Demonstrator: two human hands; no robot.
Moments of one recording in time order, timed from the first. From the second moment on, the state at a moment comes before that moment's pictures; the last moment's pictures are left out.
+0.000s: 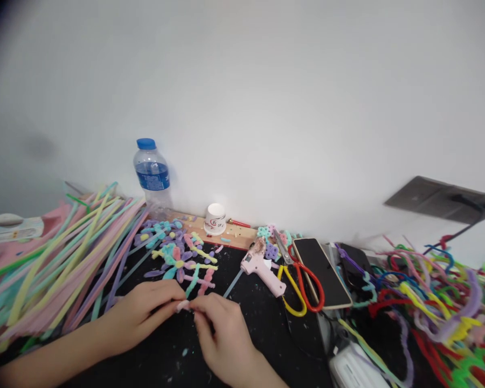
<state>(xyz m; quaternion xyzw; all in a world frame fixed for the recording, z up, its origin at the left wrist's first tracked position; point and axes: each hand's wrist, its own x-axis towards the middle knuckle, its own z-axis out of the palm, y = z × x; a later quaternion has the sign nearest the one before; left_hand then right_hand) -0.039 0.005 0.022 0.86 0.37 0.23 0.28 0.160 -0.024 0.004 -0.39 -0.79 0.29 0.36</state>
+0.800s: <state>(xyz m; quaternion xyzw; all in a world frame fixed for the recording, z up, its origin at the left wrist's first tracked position) -0.029 0.001 0.001 0.83 0.45 0.23 0.24 0.157 -0.026 -0.001 -0.42 -0.84 0.21 0.27</state>
